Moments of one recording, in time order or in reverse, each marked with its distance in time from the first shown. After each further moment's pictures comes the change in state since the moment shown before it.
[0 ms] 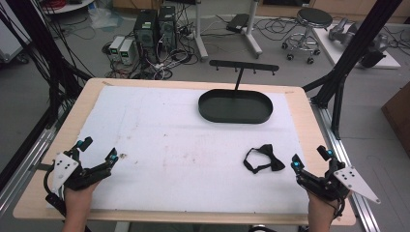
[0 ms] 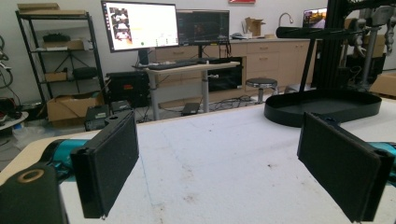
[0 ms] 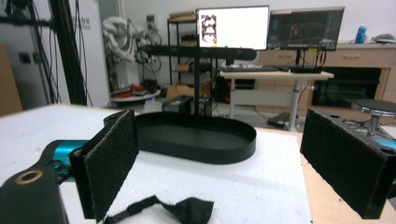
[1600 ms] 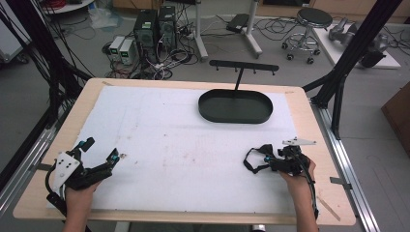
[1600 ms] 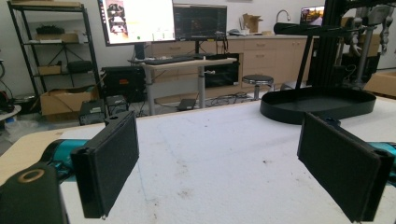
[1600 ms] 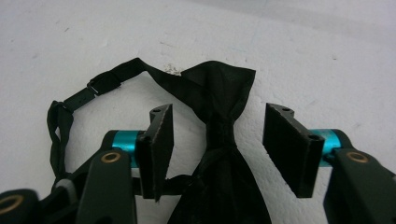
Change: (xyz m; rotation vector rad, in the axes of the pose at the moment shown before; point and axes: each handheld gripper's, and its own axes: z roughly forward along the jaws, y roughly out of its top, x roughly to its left) left arm -0.001 -0.002 0.002 0.022 -0.014 -0.021; right arm 0.006 -0.038 0.104 0.790 0.039 0.003
